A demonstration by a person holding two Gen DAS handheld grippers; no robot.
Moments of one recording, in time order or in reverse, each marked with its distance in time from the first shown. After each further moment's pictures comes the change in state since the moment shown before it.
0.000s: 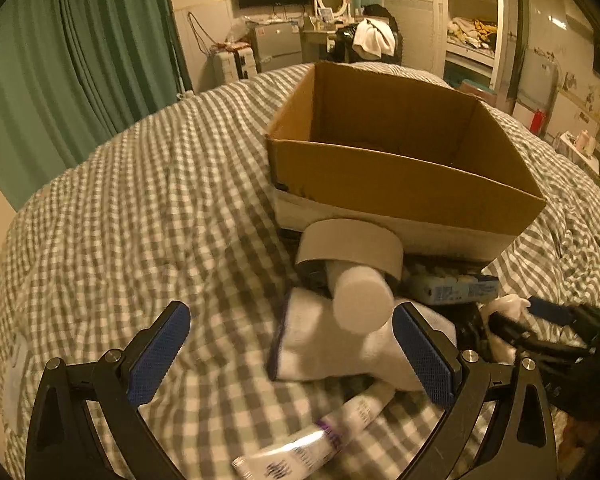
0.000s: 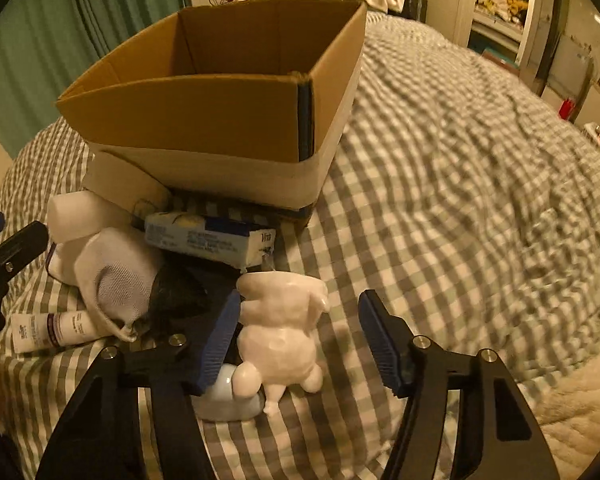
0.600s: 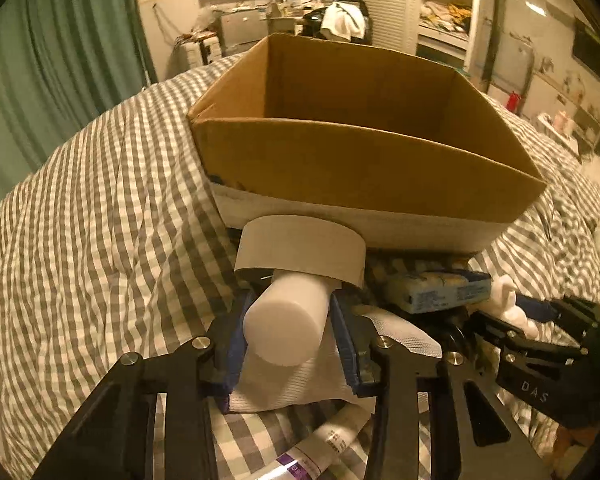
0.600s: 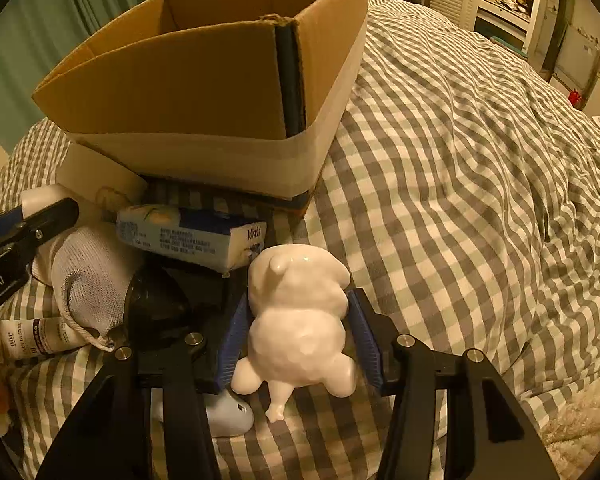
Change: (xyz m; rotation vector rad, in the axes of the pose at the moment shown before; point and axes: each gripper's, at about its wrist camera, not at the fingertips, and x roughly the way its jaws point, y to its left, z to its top) left arm 0.028 -0.017 0.002 0.076 0.038 -0.084; right arm 0.024 -0.008 0.004 -0.005 0.045 -0.003
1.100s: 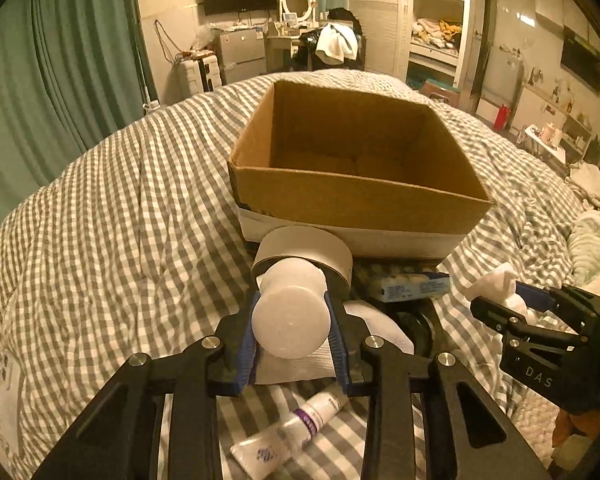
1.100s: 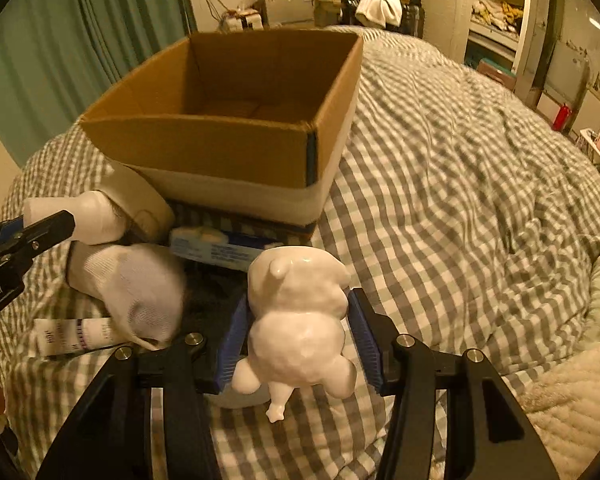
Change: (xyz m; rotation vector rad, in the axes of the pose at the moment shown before) left arm -0.067 0.013 -0.007 -0.013 -0.065 -0.029; right arm -0.059 0.012 -0.004 -0.011 -0.117 -0.005
